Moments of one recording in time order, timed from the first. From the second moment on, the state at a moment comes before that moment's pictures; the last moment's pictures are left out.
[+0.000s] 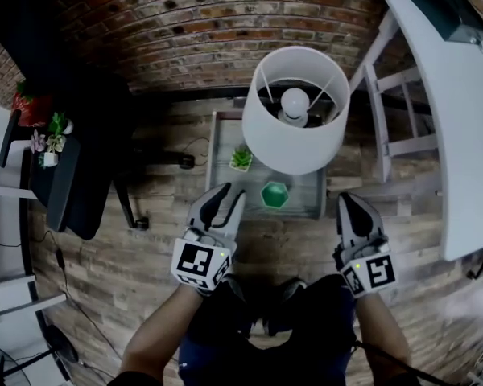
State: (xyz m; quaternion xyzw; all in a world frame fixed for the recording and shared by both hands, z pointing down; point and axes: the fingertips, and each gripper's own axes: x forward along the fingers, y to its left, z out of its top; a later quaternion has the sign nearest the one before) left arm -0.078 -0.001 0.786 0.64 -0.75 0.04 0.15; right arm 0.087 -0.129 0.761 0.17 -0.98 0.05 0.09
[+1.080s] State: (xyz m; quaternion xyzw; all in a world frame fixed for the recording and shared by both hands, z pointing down) left arm -0.066 -0.126 0.877 0.71 -0.69 0.04 0.16; right arm 0.098 -0.145 0.814 0.19 -0.98 0.05 0.01
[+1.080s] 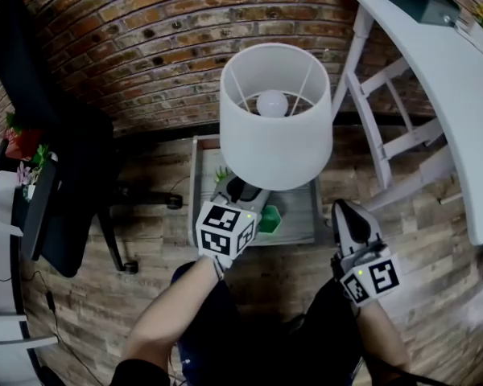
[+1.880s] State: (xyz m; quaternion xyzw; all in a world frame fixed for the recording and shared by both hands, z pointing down) left arm -0.063 -0.128 0.873 0.71 -0.69 0.03 0.14; right arm 0.106 -0.145 0.815 0.21 -0.98 0.05 0.01
